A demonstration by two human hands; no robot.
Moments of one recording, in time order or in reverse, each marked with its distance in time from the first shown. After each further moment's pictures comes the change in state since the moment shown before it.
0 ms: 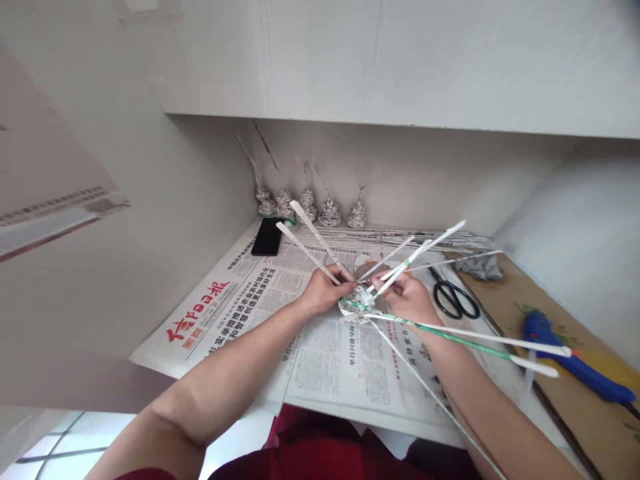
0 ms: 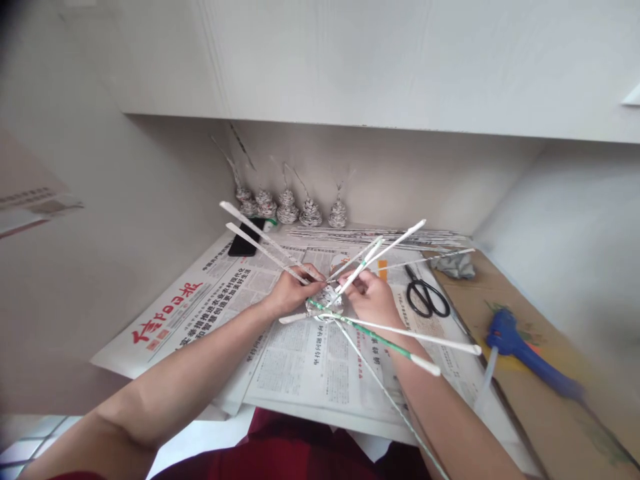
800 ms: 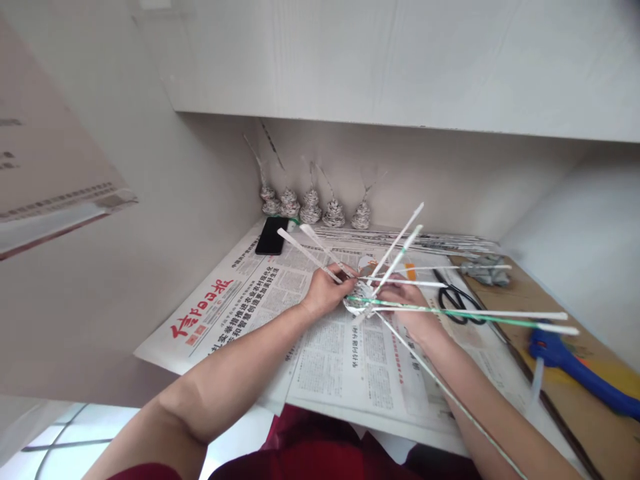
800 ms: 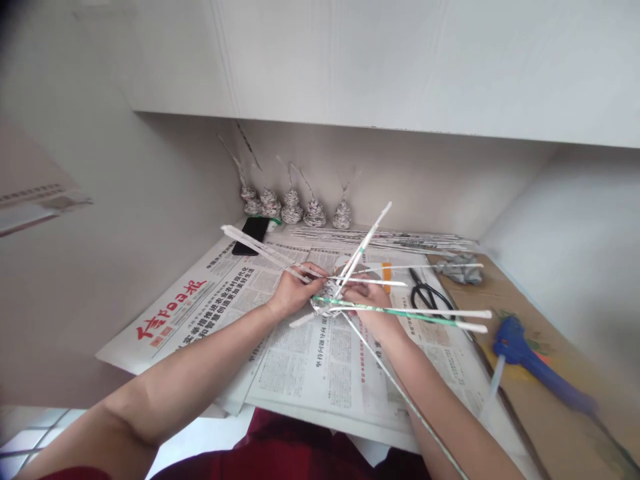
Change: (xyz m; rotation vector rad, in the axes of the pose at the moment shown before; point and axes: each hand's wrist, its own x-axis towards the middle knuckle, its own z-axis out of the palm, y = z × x) left_hand -0.001 0.004 0.006 0.024 0.180 -0.005; right_hand -0.004 0.000 0.014 0.345 -0.053 0.209
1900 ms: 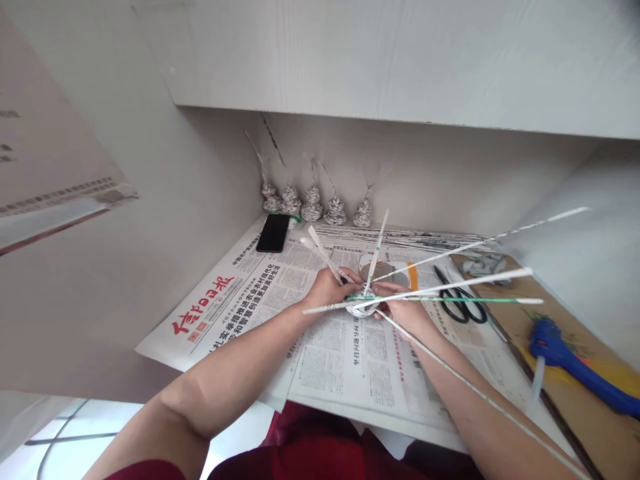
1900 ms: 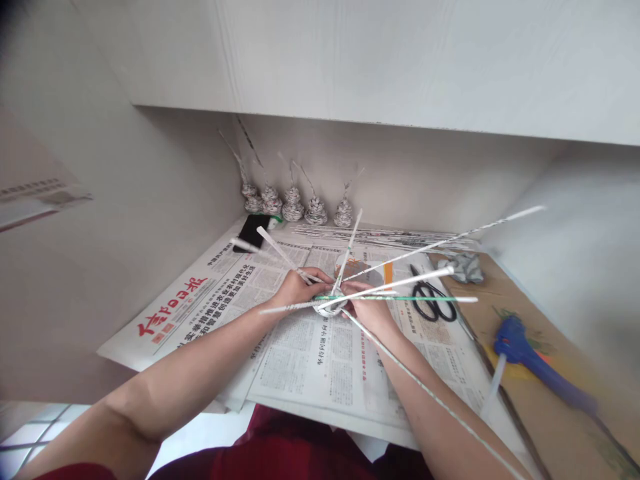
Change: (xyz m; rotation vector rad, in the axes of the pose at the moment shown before) left_hand 0.004 -0.016 -0.004 0.028 -0.169 -0.001; right_hand 0.005 0.014 0.008 0.140 0.012 0.136
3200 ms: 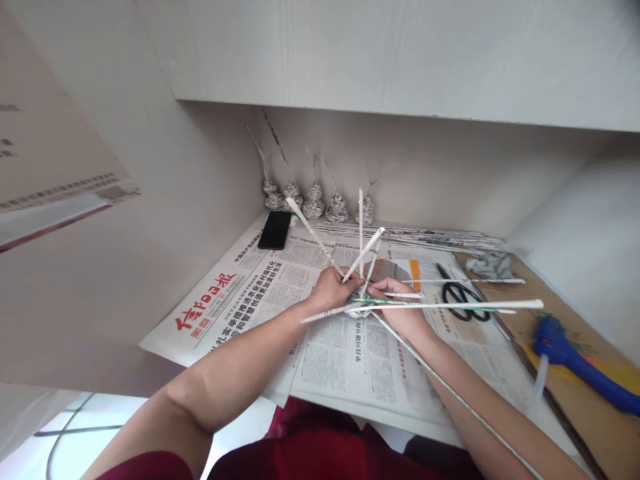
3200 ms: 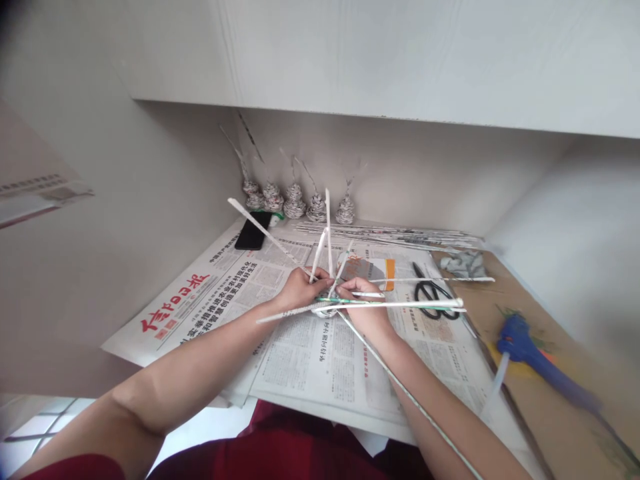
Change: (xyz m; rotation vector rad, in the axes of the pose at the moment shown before) left_hand -0.006 0.007 0.004 0.109 0.056 -0.100; right_hand -0.005 0.005 0.002 -0.470 0.078 -0.216
